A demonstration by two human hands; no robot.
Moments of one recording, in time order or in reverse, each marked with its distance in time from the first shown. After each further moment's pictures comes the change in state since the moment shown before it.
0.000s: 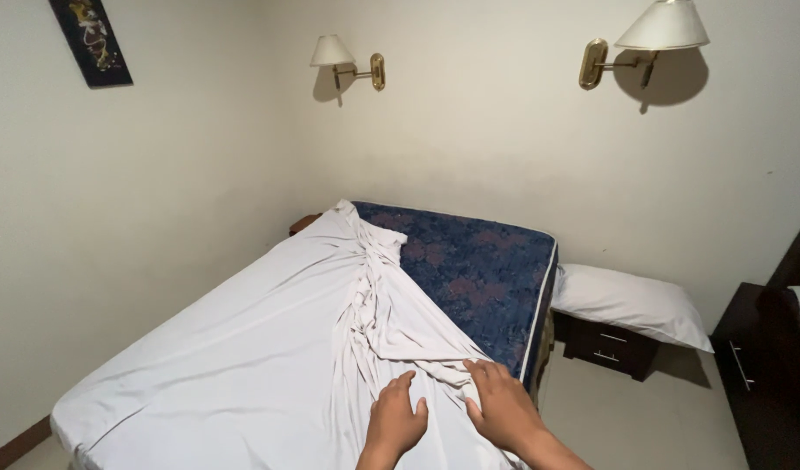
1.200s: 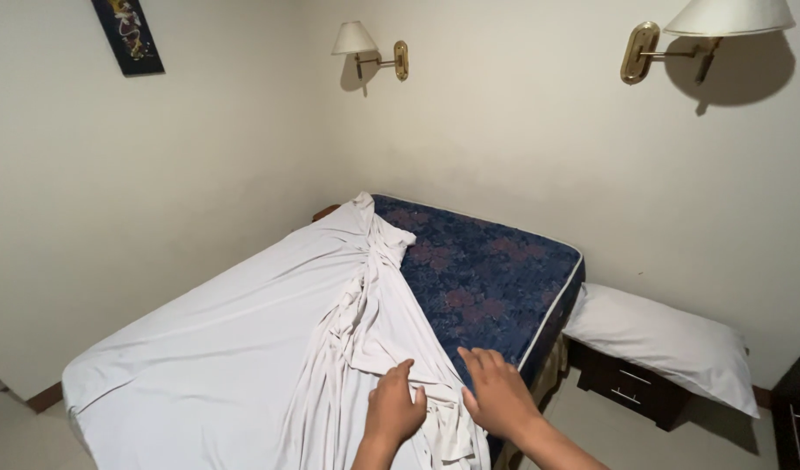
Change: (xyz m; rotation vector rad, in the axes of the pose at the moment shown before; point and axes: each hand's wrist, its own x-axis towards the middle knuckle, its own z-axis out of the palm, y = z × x) left_hand 0.071 0.068 0.080 0.095 0.181 -0.081; right_hand 0.056 0.135 -0.016 0.029 -0.047 -0.166
